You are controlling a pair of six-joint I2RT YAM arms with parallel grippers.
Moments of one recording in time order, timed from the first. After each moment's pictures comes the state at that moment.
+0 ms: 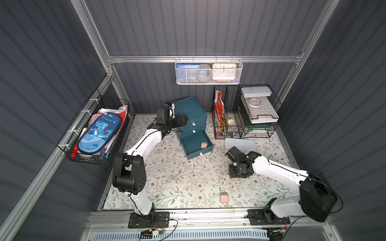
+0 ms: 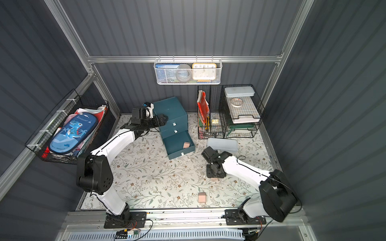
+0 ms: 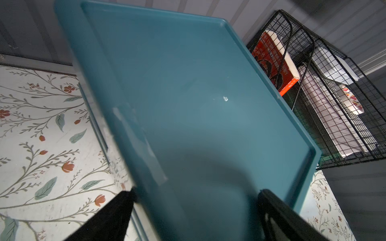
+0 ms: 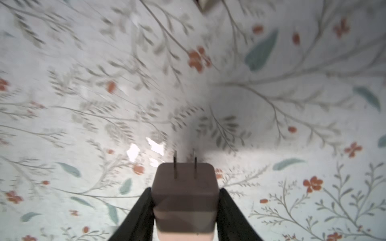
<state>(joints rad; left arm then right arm) -0.26 1.76 1.40 -0.20 0.27 -0.34 0.65 1.46 0.94 -0.84 0.09 0.64</state>
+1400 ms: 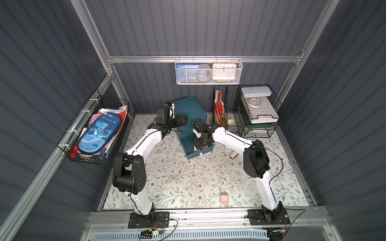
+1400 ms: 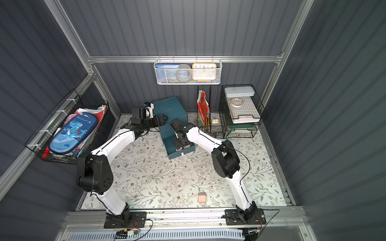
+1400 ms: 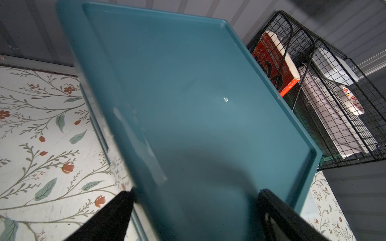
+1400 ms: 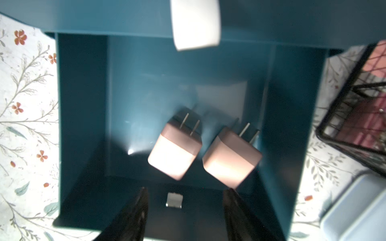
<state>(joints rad) -0.26 1.76 1.41 -0.20 0.27 -0.34 0.71 2.22 1.96 -0.93 0.05 0.23</state>
